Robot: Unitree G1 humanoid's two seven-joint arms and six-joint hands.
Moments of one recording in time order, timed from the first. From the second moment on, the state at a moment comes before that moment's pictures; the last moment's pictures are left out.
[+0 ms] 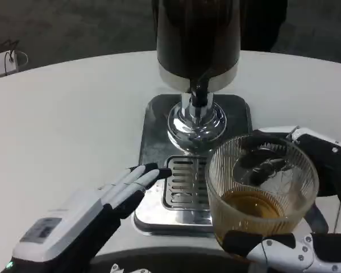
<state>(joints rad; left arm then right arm) 0.19 0.50 0.15 -0.59 0.36 -0.26 -0.37 0.25 -0.21 -0.05 -1.02 -0.23 0.08 0.23</state>
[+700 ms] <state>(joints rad) 0.21 0.50 0.15 -0.62 0.36 -0.25 -0.37 0.30 -0.21 -0.07 -1.02 -0.20 0.07 0.23</state>
